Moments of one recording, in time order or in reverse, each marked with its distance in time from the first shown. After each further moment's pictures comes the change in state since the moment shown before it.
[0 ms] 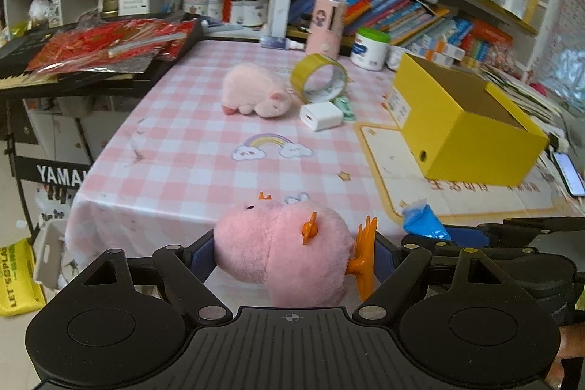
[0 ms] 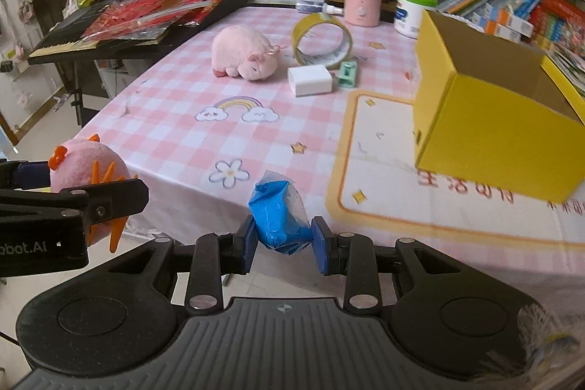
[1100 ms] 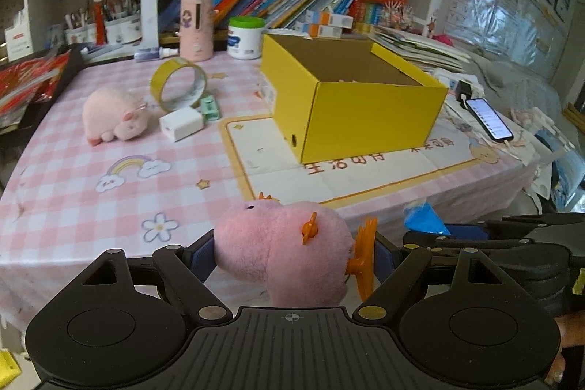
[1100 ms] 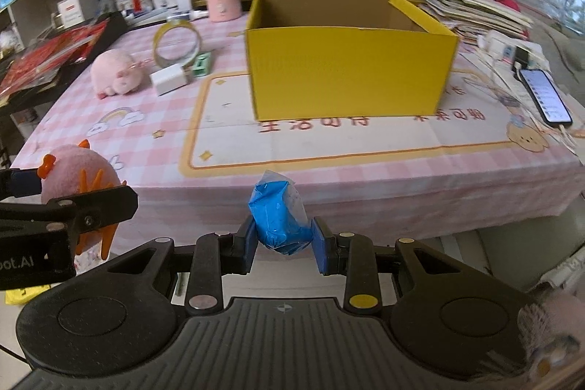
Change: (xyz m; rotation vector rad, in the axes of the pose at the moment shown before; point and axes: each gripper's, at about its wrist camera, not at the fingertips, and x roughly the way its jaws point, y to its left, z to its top) left arm 0.017 -0.095 0.003 0.223 0.021 -0.234; right arm -0.055 -0.086 -0.049 0.268 -0.015 -0.232
